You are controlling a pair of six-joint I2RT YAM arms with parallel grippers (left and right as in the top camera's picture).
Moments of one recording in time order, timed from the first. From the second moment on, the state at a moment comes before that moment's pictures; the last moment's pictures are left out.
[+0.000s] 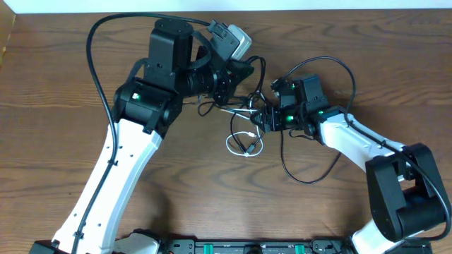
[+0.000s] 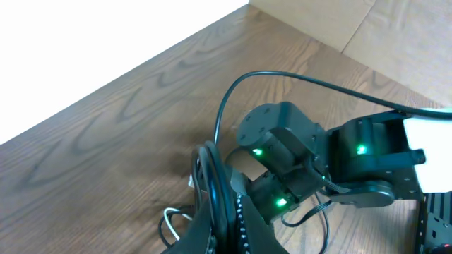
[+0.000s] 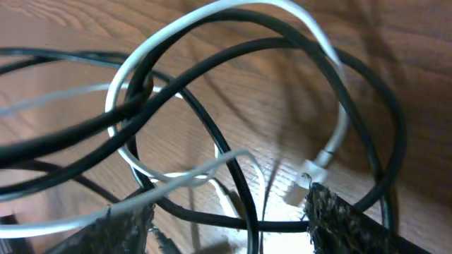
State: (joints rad) left arm -0.37 1.44 1.50 -0.63 0.62 0.16; right arm 0.35 1.78 0.96 -0.14 -0.53 0.31
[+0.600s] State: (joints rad) left arm -0.37 1.44 1.50 -0.63 0.65 0.16; right arm 0.43 1.85 0.96 -0.03 -0.52 0.33
